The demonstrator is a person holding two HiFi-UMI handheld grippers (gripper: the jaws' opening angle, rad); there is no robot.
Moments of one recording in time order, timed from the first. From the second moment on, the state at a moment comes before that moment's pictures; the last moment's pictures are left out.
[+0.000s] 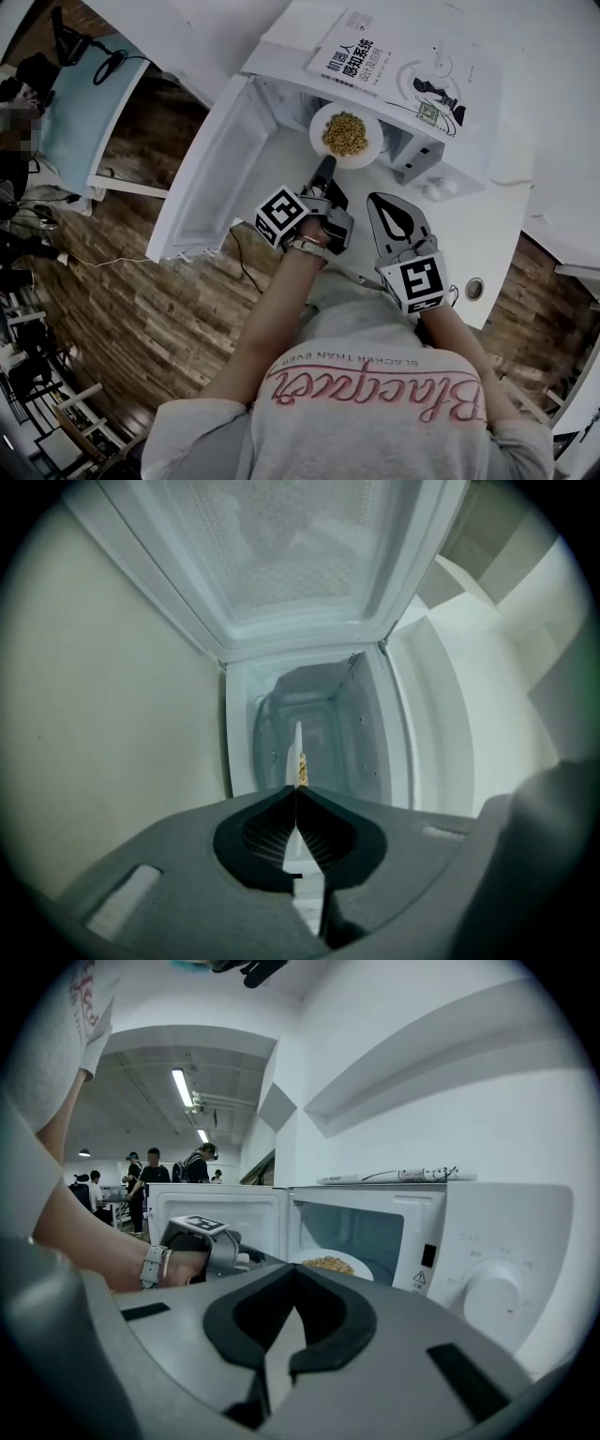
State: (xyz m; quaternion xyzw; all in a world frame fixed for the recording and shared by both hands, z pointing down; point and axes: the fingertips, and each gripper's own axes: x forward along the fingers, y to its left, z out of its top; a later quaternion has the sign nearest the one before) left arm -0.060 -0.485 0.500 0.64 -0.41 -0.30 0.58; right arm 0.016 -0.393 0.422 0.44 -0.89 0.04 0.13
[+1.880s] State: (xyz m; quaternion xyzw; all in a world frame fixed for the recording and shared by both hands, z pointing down) left arm -0.063 -0.361 0.417 0.64 -0.41 -0.36 0.55; right arm 0.041 -0.345 0.376 0.47 -0.88 0.03 0.08
